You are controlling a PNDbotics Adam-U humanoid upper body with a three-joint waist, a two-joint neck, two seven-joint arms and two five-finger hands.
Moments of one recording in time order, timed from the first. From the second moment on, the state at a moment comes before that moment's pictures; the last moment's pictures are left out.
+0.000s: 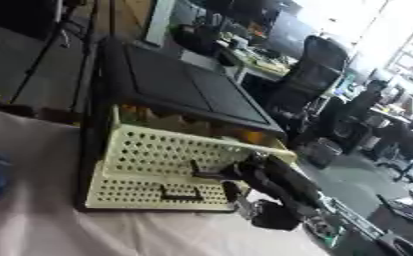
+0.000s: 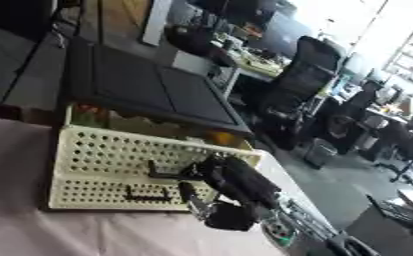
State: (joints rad) left arm -0.46 0.17 -0.02 -1.99 0.03 -0.37 0.00; right arm -0.16 -1.13 -0.27 -1.85 0.40 -0.33 -0.11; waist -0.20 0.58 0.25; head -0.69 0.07
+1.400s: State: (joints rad) left arm -0.45 0.17 -0.02 -1.99 0.05 -0.36 0.00; right arm -0.13 -1.13 -0.24 -1.91 0.34 -0.32 -0.09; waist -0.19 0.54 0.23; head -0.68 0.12
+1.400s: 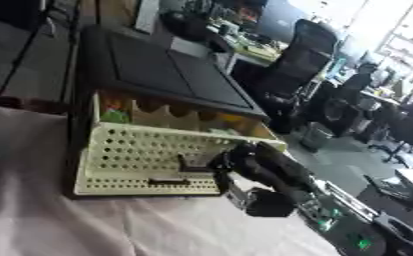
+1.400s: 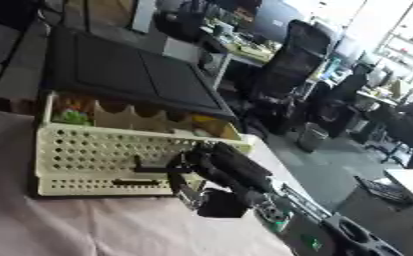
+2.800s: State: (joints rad) left arm -0.45 0.17 -0.02 -1.99 0.07 -0.35 0.00; right arm -0.09 -1.13 -0.22 -1.97 0.39 -0.32 -0.05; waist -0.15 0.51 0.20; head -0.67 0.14
